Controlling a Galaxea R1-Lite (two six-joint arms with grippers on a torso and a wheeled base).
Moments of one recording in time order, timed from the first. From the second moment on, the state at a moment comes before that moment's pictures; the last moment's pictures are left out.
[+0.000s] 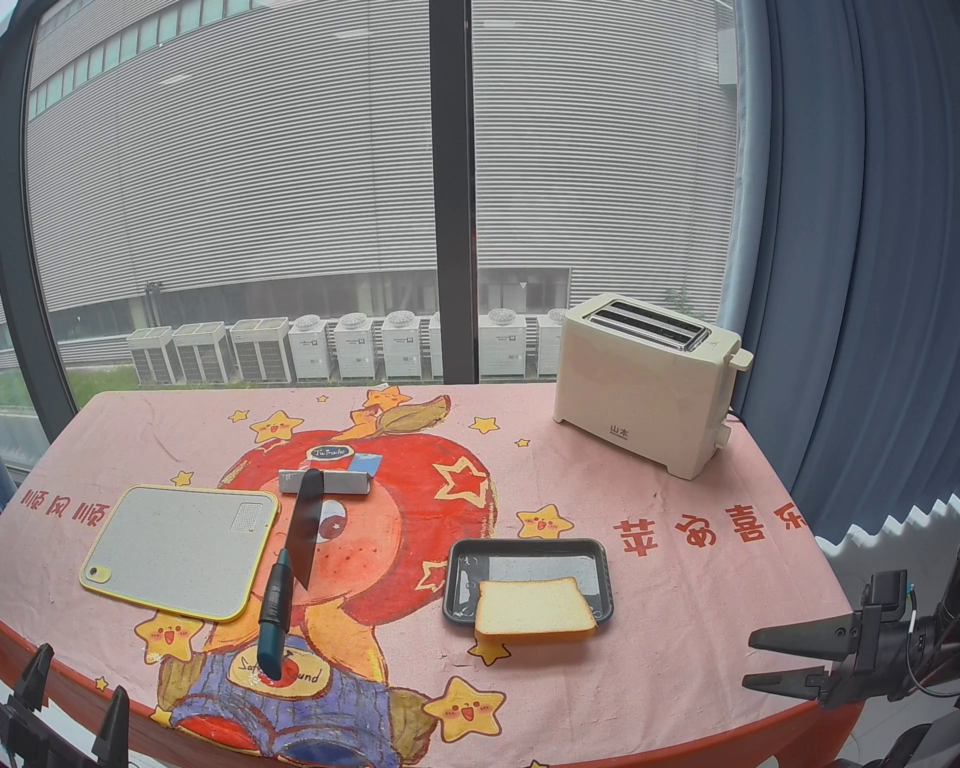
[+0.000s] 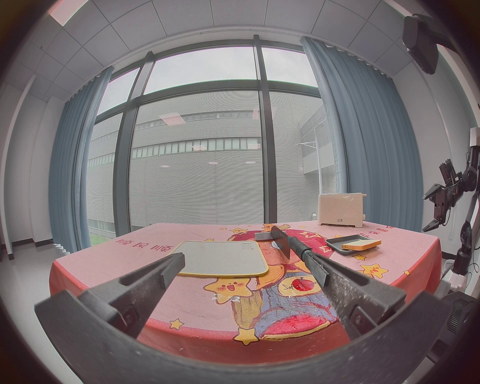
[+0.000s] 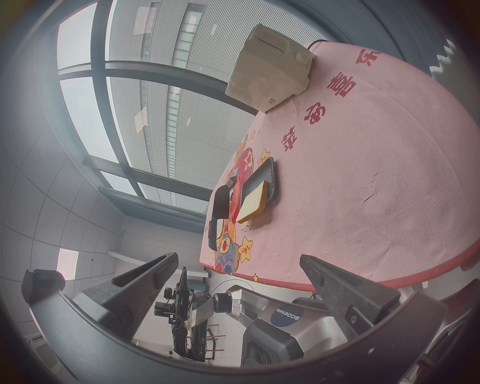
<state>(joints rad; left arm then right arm) -0.01 0.02 -0.02 0.00 -0.02 0.01 0.43 1.14 -0.07 -0.65 0.54 1.09</state>
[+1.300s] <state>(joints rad) -0.01 0.02 -0.02 0.00 -0.02 0.01 0.63 1.37 -0.21 -0.68 0.54 1.14</state>
